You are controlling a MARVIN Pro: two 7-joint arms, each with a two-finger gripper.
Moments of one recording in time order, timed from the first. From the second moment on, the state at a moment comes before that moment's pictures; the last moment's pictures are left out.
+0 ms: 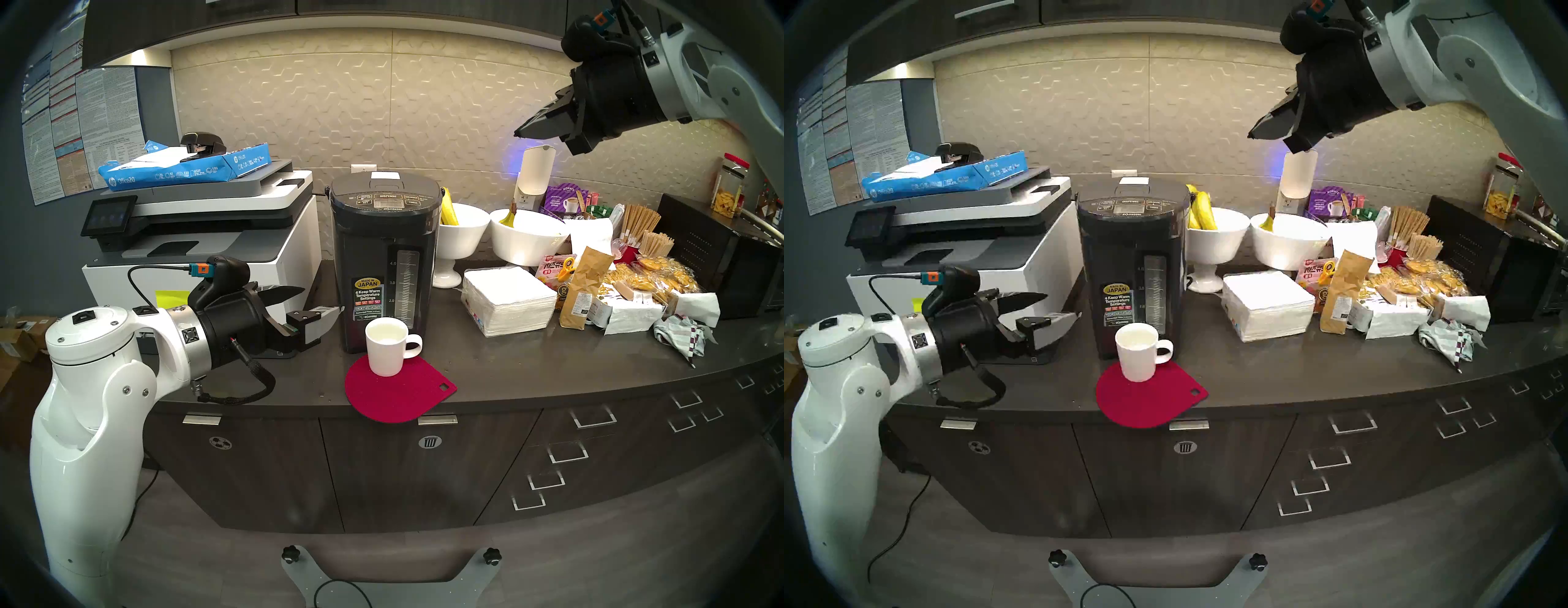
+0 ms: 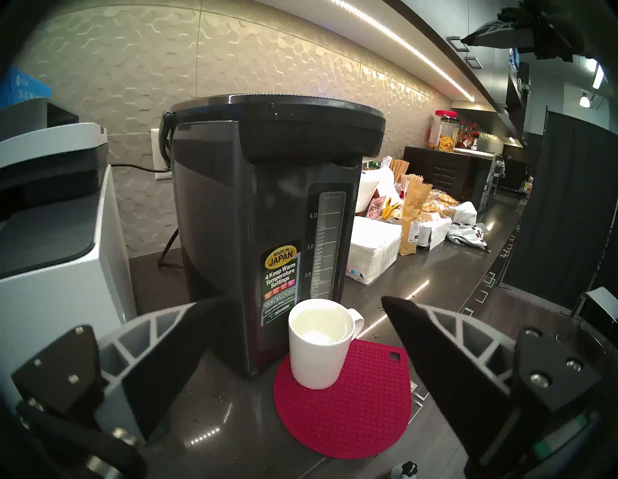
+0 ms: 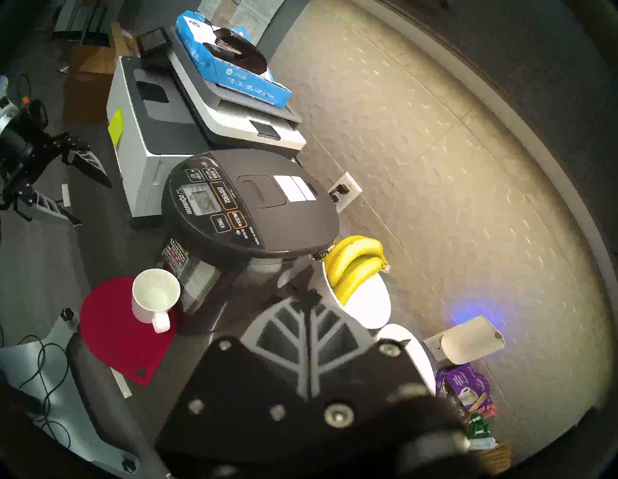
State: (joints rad) left arm 1.70 -1.06 -1.80 -2.39 -0.68 0.88 -0.38; right arm 0.47 -0.35 0.22 -2.01 1.12 0.96 0.39
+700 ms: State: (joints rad) left arm 1.70 -1.06 -1.80 -2.39 -0.68 0.88 -0.38; right arm 0.41 -0.33 0.22 -2.00 1.29 0.96 0.20
